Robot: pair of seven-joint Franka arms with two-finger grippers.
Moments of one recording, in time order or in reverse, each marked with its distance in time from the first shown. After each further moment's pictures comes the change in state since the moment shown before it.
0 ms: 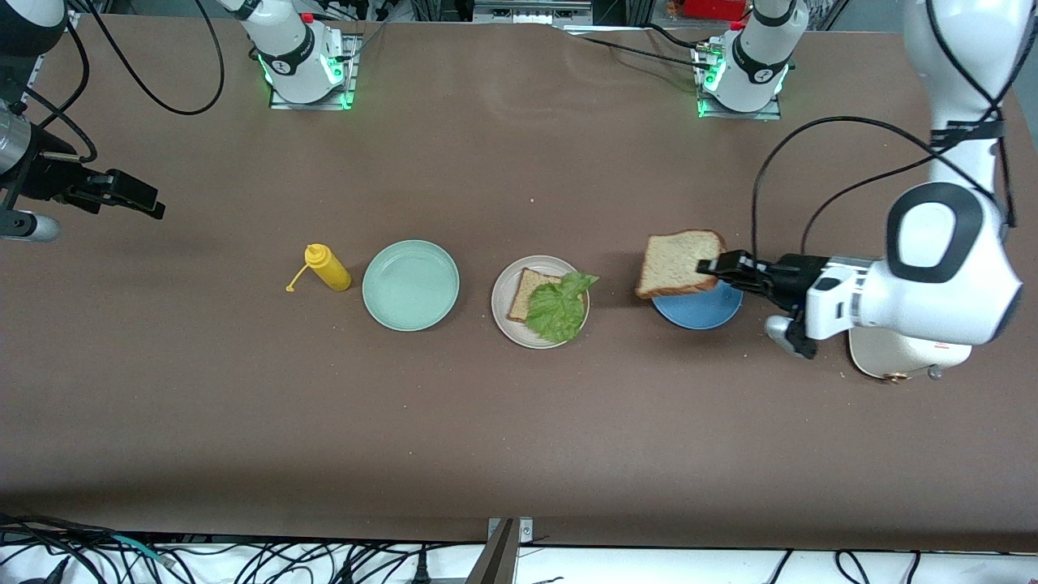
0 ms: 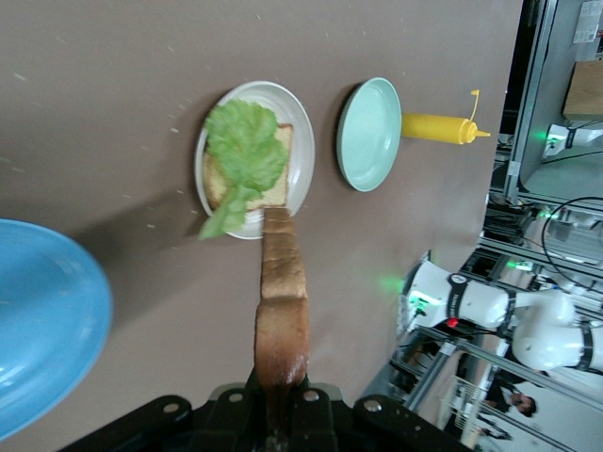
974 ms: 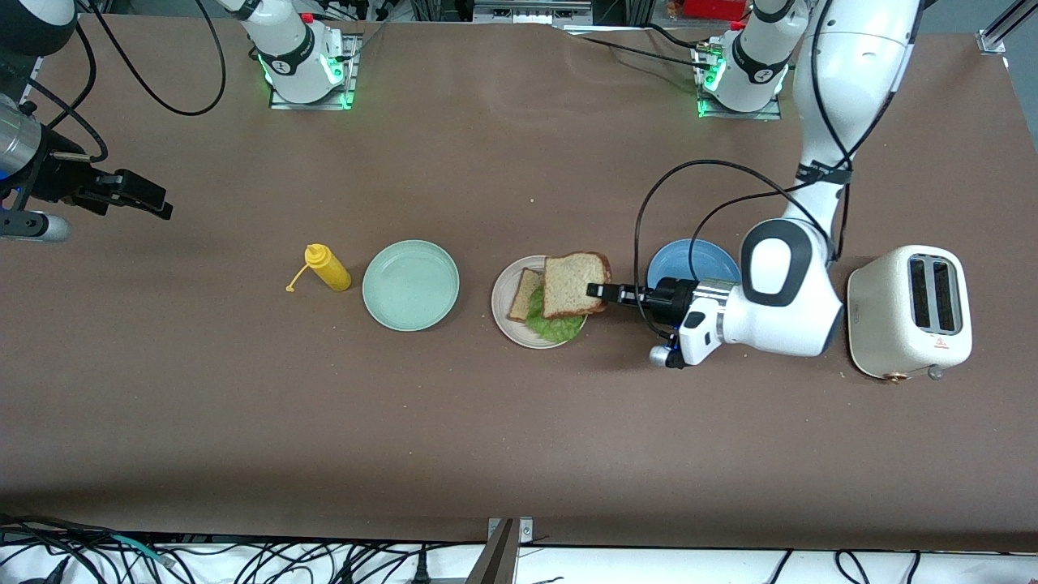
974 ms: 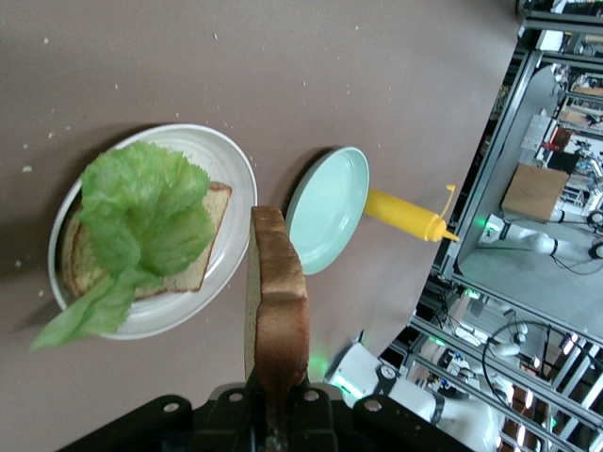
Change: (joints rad) left arm -0.197 0.160 -0.002 -0.002 -0.274 0.292 -0.183; right arm 0.017 0.001 0.001 0.002 0.001 0.002 0.000
